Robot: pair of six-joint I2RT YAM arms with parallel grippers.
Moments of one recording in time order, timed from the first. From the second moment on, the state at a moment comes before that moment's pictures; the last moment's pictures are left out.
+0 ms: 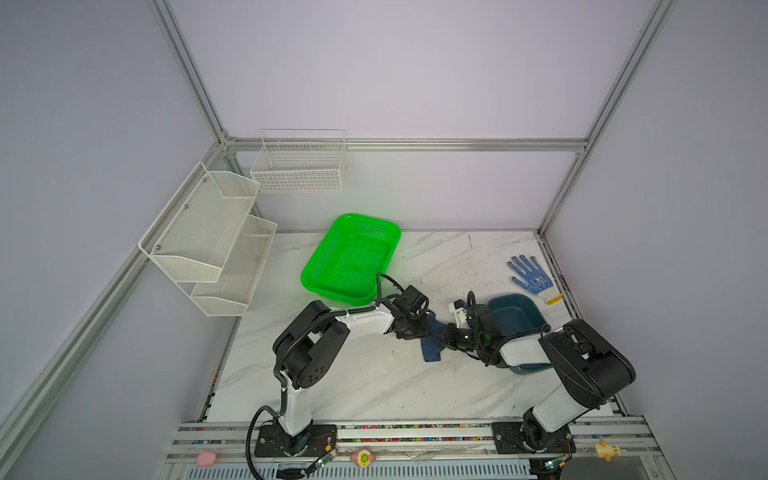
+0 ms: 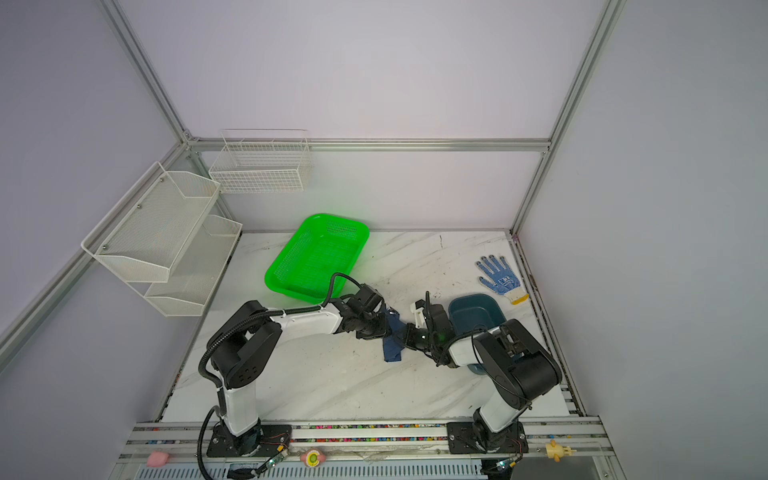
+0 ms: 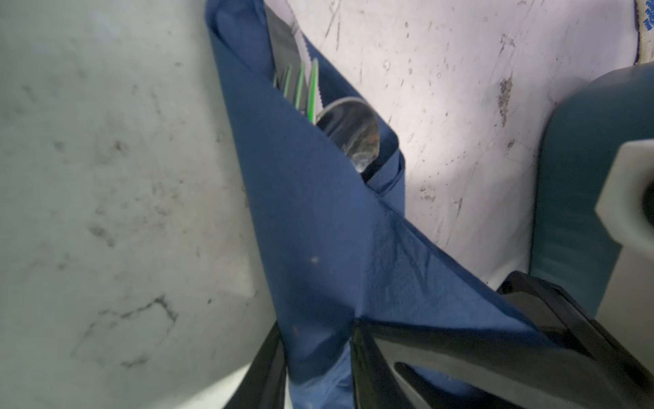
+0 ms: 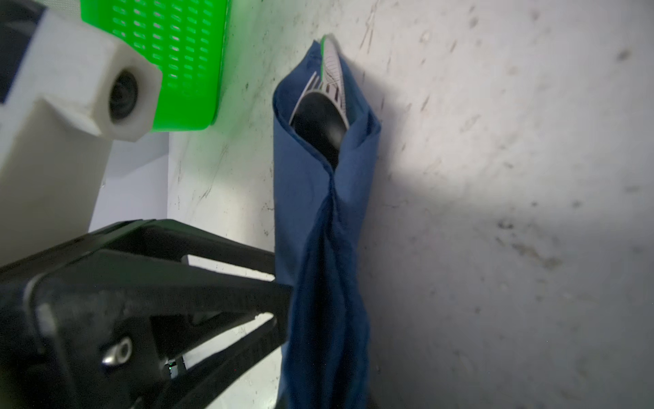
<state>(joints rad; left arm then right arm) -0.79 1.92 1.19 -0.31 0.19 -0.83 0.49 1.61 0.43 0.50 -0.51 0.80</state>
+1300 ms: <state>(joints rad) -0.68 1.29 0.64 0.37 0.18 -0.82 0.49 1.09 0.35 0.64 -0.47 0.60</state>
